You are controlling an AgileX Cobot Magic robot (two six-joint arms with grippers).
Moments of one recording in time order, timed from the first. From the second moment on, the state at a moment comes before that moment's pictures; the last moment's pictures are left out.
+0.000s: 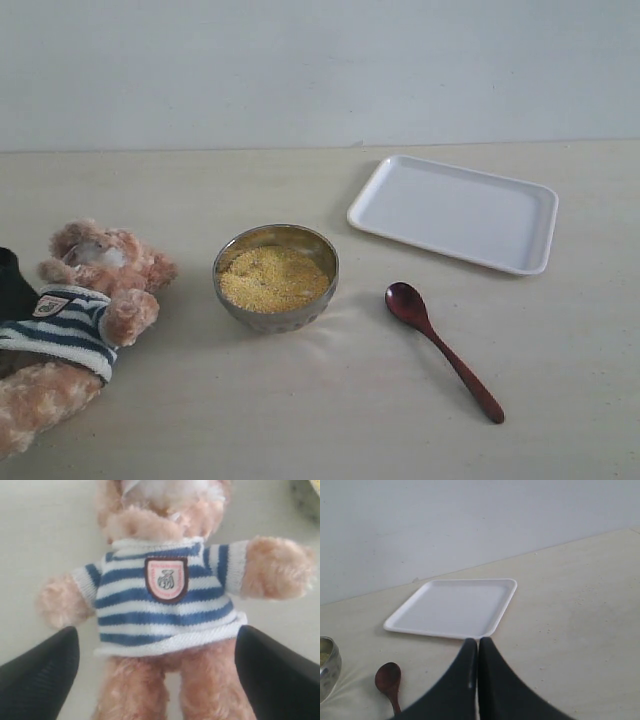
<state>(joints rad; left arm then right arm) -0.08 1.21 -0.74 -0.08 0.72 0.18 0.01 0.01 0.00 0.30 0.24 -0.02</state>
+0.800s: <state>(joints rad) -0.04 1.19 -0.74 -0.11 0.72 0.20 0.01 0.01 0.00 0.30 0.22 -0.02</state>
